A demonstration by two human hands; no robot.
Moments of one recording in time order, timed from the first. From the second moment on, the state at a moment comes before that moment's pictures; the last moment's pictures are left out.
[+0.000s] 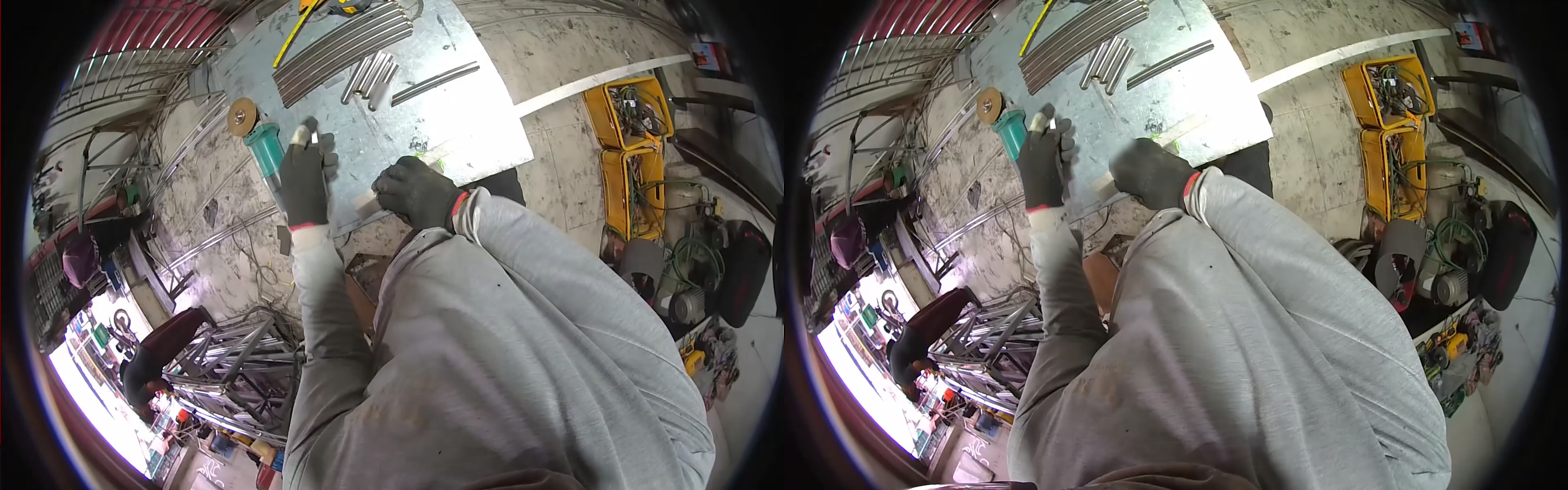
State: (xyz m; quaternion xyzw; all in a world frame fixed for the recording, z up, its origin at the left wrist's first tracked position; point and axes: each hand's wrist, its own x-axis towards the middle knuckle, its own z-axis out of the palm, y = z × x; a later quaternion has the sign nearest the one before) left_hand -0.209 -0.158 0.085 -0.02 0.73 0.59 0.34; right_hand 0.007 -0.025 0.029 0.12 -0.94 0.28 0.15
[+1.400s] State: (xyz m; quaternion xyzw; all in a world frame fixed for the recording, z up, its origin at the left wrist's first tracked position) left_hand -0.108 -0.099 0.113 0.20 0.75 0.49 0.40; right_hand 0.007 -0.034 0.018 0.04 -0.94 0.34 0.03
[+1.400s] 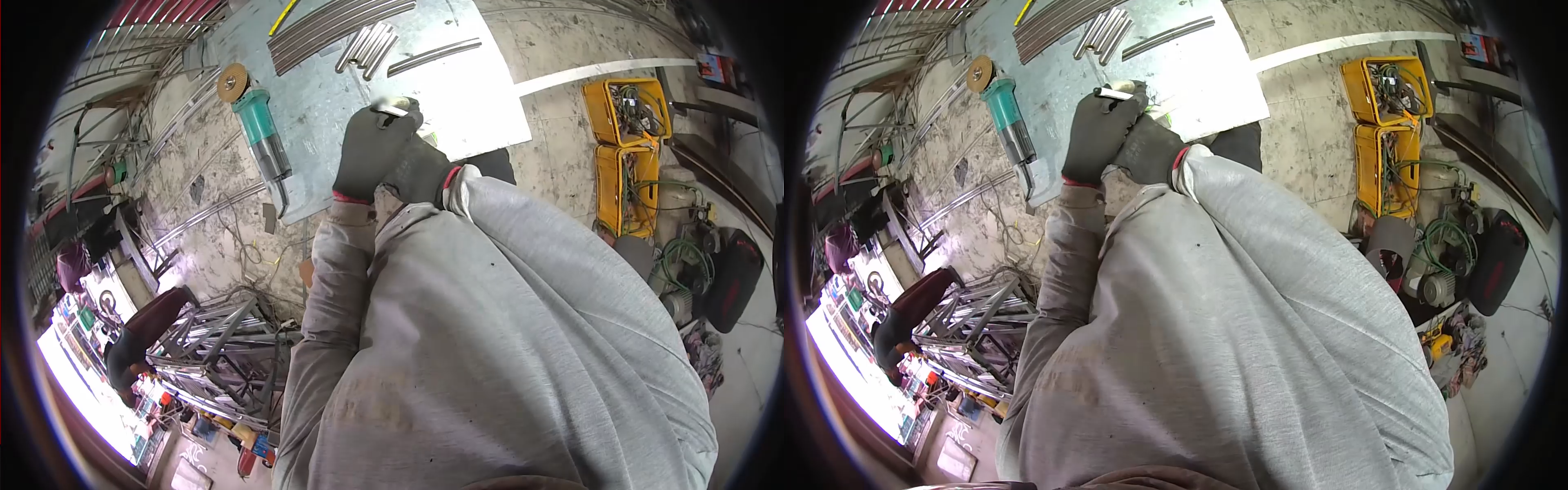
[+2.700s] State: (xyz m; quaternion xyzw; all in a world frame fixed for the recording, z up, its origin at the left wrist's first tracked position) left_hand -0.105 -0.100 0.084 0.31 0.79 0.39 0.35; right_hand 0.016 -0.039 -0.022 0.02 -0.93 0.36 0.12
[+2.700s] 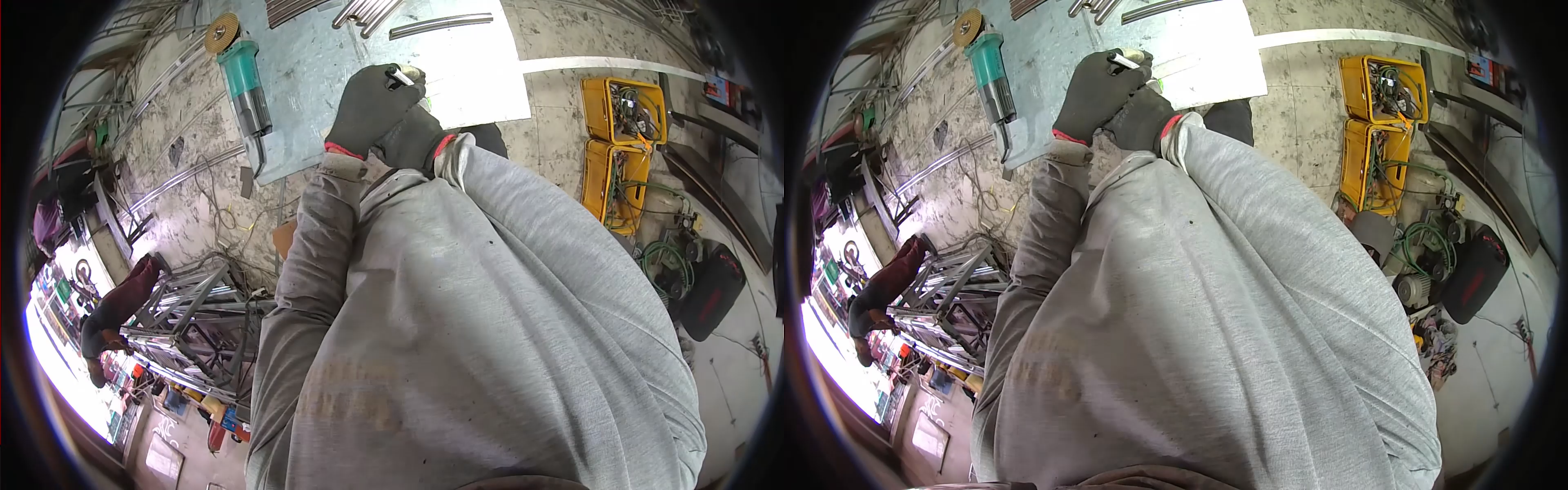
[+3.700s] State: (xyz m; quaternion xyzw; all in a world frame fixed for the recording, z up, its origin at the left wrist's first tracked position) left_hand -0.106 -0.101 0.085 0.31 0.79 0.40 0.35; right_hand 0.015 -0.039 -0.029 0.02 -0.93 0.36 0.06
